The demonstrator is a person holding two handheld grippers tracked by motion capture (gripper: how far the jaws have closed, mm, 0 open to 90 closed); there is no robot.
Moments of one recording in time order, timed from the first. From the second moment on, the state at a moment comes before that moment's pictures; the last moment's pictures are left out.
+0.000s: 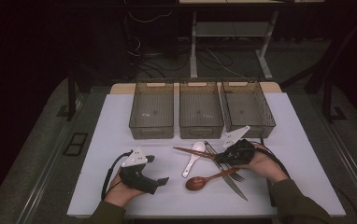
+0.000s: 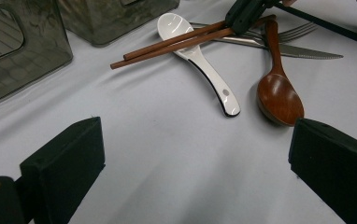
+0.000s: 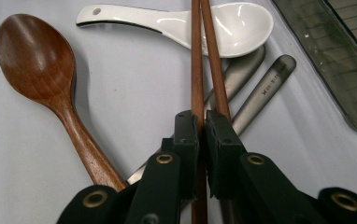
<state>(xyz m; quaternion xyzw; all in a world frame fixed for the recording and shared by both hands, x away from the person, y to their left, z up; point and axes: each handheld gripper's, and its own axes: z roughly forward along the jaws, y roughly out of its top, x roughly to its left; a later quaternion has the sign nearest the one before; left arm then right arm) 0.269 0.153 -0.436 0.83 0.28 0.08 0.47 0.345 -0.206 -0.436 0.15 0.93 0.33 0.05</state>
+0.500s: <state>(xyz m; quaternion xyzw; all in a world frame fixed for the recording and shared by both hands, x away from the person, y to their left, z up) 0.269 0.154 -0.436 0.83 0.28 0.08 0.47 0.344 -0.215 -0.427 0.15 0.93 0.34 0.05</state>
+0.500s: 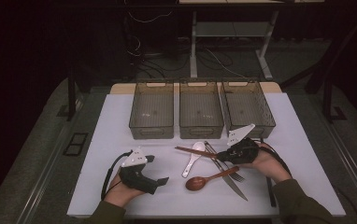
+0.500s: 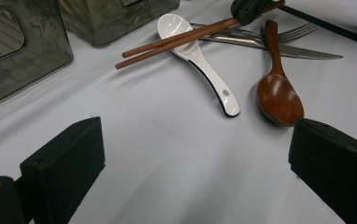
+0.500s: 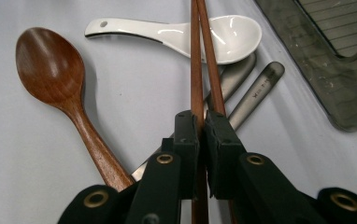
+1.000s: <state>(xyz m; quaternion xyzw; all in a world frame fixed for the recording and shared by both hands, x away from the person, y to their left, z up) 0.269 0.155 -0.436 0.83 0.28 0.08 0.47 0.339 -0.224 -0.414 0.16 0.91 0.38 0.04</state>
